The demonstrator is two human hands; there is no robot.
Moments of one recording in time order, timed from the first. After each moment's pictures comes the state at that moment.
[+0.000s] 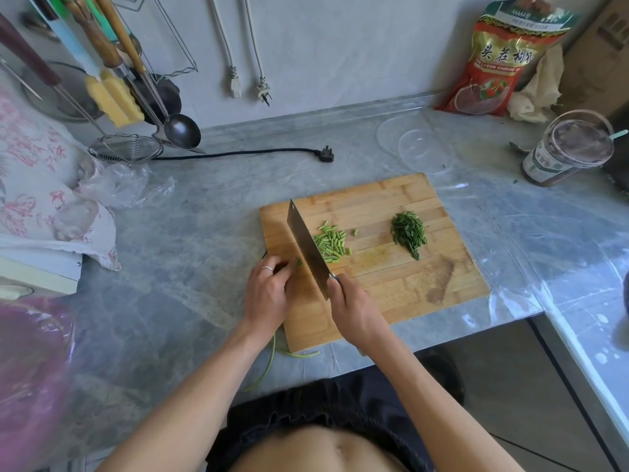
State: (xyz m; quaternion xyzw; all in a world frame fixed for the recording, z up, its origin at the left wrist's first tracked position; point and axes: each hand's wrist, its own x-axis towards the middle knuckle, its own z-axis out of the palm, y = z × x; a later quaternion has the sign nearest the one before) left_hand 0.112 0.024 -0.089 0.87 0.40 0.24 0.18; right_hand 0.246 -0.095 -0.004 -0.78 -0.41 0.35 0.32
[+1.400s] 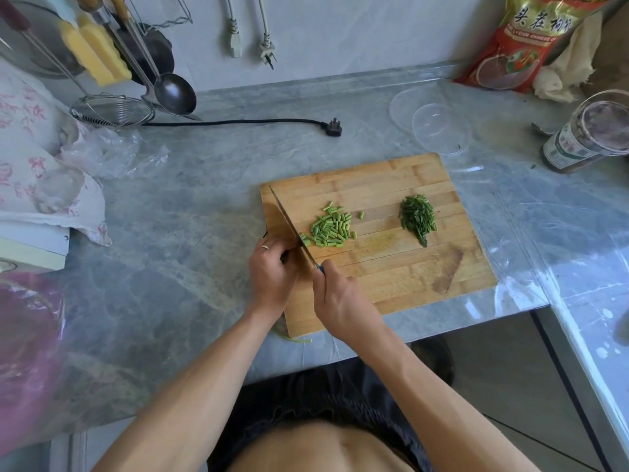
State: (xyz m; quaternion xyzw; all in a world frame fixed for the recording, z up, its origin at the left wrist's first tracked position) left_hand 0.133 0.024 -0.084 0.75 0.48 0.34 0.29; right_hand 0.222 -0.080 0.001 -0.81 -0.42 0.35 0.20
